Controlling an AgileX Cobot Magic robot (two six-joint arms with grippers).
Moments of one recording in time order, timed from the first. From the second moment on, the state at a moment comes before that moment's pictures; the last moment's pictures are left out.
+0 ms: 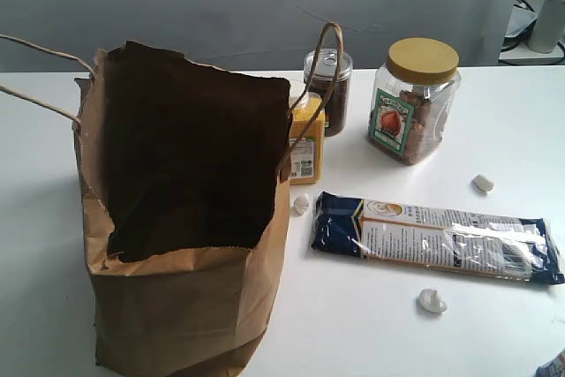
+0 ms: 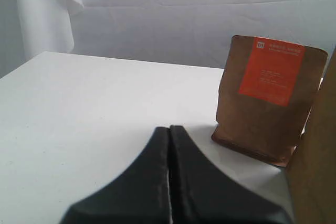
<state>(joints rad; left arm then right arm) 0.07 0.00 0.00 0.05 0.26 -0.12 0.33 0.01 0.00 0.00 0.06 -0.09</state>
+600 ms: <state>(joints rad) 0.07 0.00 0.00 0.05 0.26 -0.12 0.33 0.27 -0.20 0.02 0.16 0.29</state>
